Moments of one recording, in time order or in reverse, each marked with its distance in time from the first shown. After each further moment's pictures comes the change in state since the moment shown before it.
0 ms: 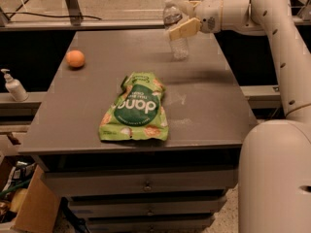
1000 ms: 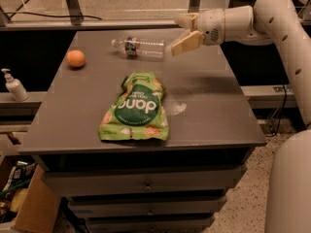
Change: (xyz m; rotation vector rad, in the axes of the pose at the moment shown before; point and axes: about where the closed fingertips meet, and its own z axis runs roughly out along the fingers) arm 0.011 0.061 -0.009 -0.121 0.014 0.022
